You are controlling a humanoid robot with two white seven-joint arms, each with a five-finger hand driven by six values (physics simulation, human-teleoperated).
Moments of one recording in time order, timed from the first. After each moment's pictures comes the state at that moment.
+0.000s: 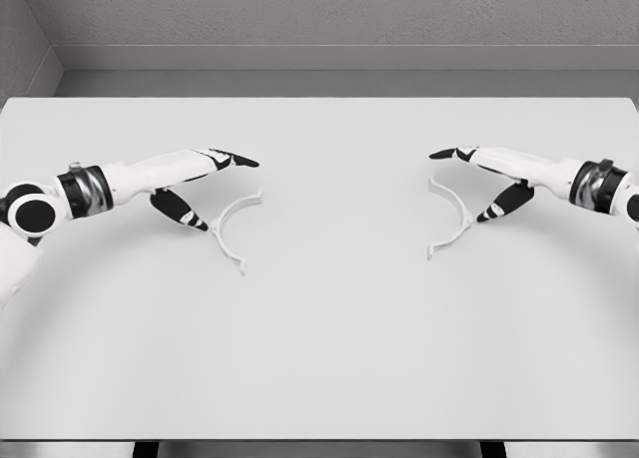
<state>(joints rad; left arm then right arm) -0.64 0.53 -0.55 -1.06 -0.22 -0.61 -0.58 -0.69 -0.58 0.54 -0.87 0.18 -0.61 0.61</state>
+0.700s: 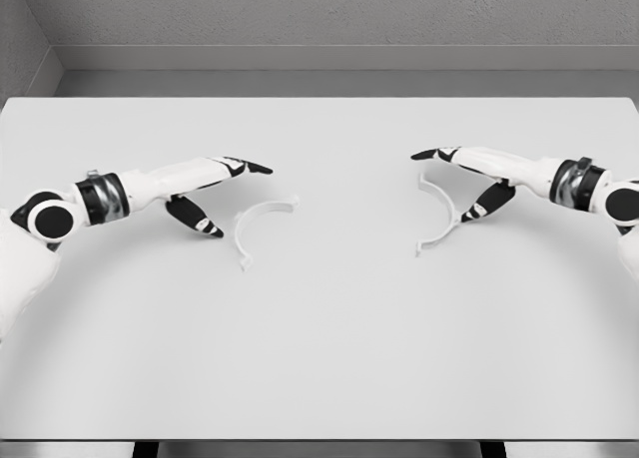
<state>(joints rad) -0.63 0.48 -0.56 -1.04 -0.21 -0.61 -0.58 -0.71 -0.53 0.56 -0.87 0.18 -0.61 0.61</state>
